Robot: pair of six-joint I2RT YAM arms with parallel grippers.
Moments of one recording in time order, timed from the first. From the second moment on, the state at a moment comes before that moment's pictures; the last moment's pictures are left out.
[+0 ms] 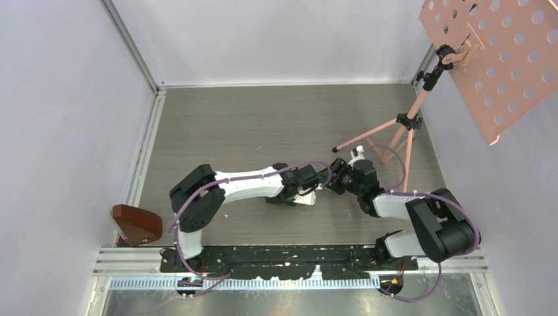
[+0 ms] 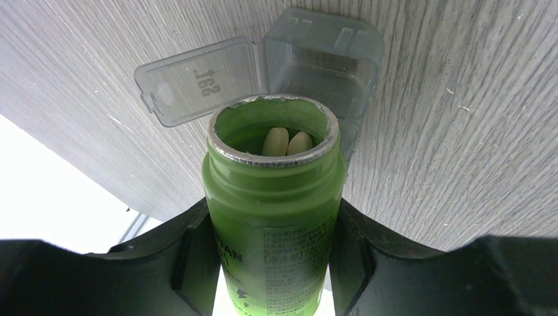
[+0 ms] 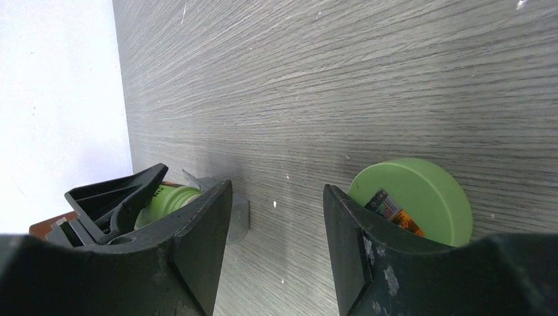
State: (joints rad) left arm -1.08 1.86 1.28 -0.82 -0.42 0.65; right arm 0.35 1.36 0.27 0.60 -0.30 0.94
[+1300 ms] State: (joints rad) left arm -1.15 1.93 1.31 -0.87 -0.58 0.63; right arm 0.34 1.43 0.25 0.69 -0.34 0.97
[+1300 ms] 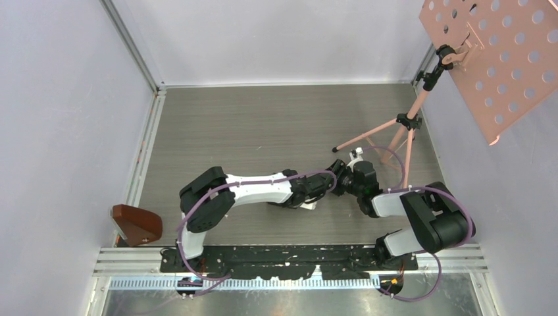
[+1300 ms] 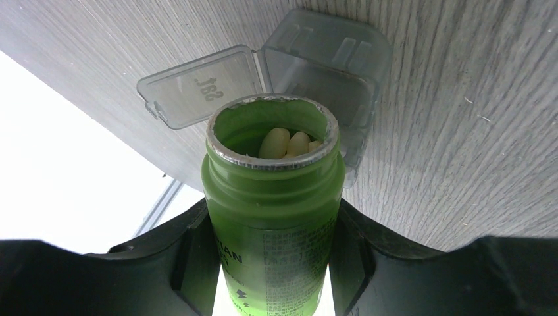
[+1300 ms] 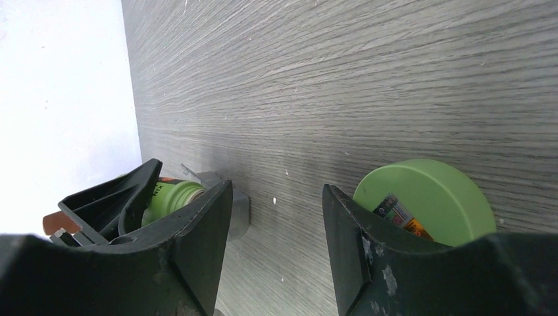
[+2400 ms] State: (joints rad) left arm -1.14 1.88 1.25 -0.81 -0.54 0.55; right arm 0.33 1.44 0.24 0.73 -0.37 0.98
